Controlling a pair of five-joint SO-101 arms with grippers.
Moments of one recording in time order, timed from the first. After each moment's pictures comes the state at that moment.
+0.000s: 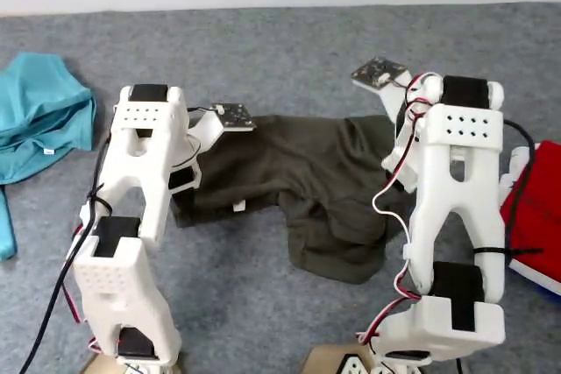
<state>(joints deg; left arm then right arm) -1.8 24.7 -6.5 98.9 -55.0 3.3 1.6 -7.8 100.3 43.2</state>
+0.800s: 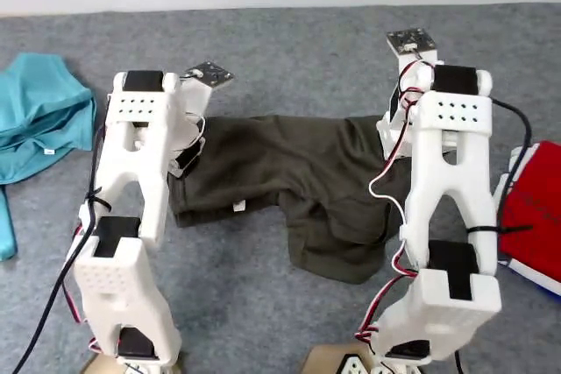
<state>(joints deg) -1.8 24.7 -13.4 98.6 -24.1 2.4 9.8 -13.9 92.8 14.0</state>
